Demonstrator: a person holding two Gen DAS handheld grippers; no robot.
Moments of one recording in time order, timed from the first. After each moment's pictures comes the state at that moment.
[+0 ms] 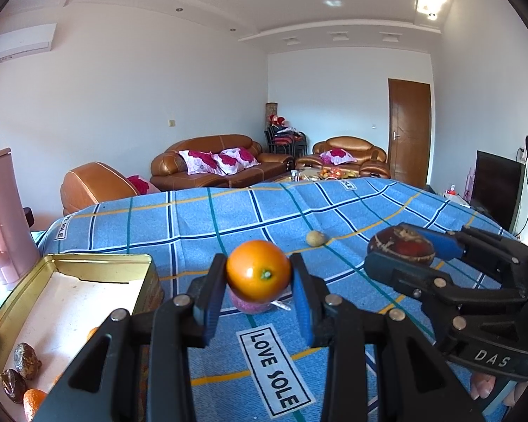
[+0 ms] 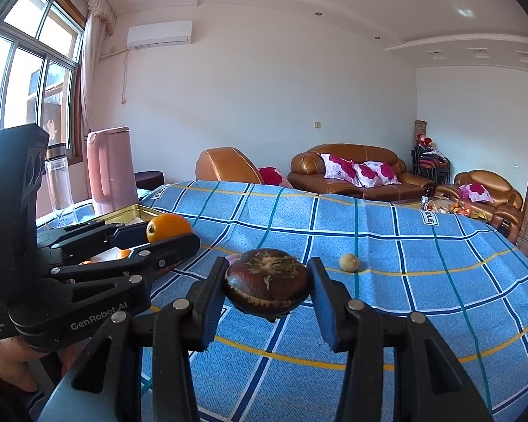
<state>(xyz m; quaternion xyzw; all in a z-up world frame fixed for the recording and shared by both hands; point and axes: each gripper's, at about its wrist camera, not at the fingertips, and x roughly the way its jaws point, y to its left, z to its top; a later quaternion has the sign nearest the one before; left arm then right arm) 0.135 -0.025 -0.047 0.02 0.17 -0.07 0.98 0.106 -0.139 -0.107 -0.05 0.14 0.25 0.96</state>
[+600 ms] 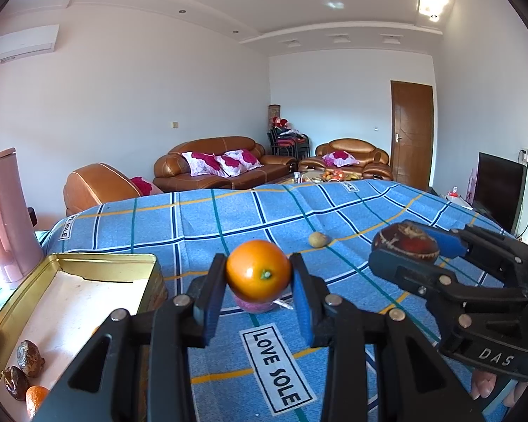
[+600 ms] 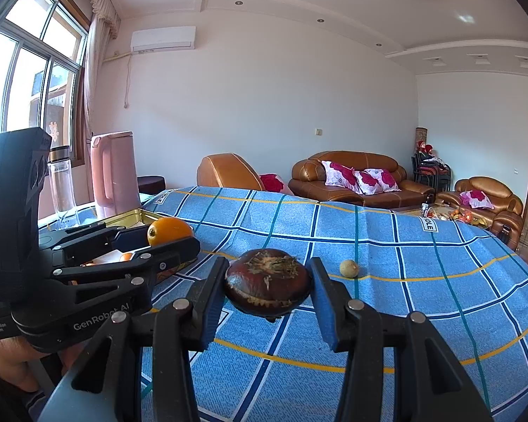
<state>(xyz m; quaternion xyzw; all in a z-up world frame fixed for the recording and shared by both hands) 0.133 -0.025 -0.046 0.01 0.17 -0.06 0.98 0.100 -0.139 -0.106 -0.06 0.13 0.26 0.96</state>
